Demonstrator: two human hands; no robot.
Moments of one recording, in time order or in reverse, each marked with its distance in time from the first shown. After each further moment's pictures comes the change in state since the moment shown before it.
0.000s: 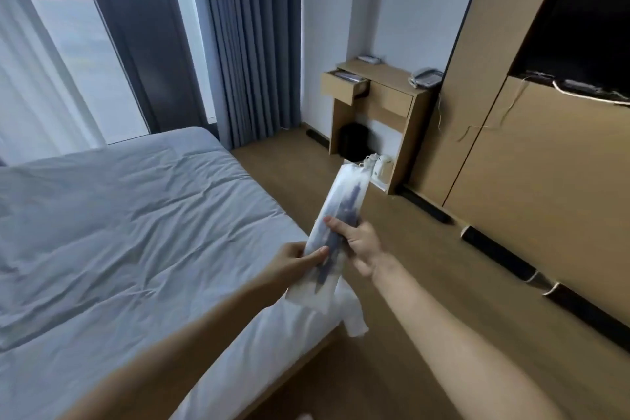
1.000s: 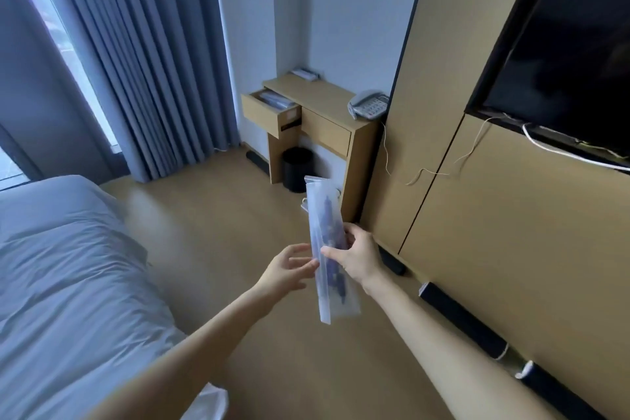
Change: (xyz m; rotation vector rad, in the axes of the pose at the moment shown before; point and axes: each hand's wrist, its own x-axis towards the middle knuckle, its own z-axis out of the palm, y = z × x) left_hand 0.521 0.143 0.161 -0.085 -0.061 -0.059; right_hand 0.405 -0.224 -0.293 -0.675 0.155 -0.226
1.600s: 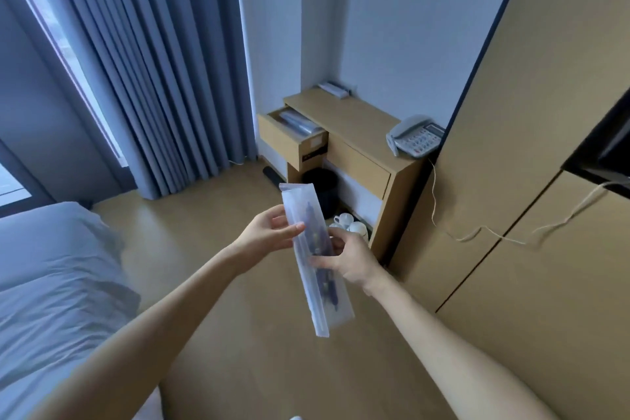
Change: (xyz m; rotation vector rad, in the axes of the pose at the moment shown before) left_hand 0.269 0.120 -0.164 -0.028 -0.016 0.208; right_hand 0.297 -0.019 0.053 0.032 -0.362 0.003
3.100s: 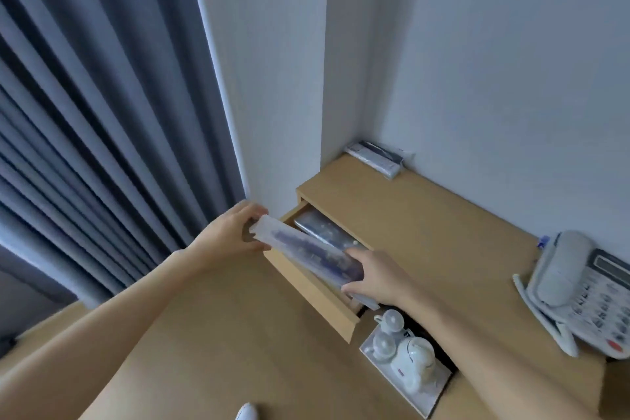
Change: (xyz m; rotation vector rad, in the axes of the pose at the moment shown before) left_hand 0.596 0.046 -0.402 0.990 0.040 0.305; right_hand 0.650 -0.017 -0.091 -0.744 -0.031 0.023
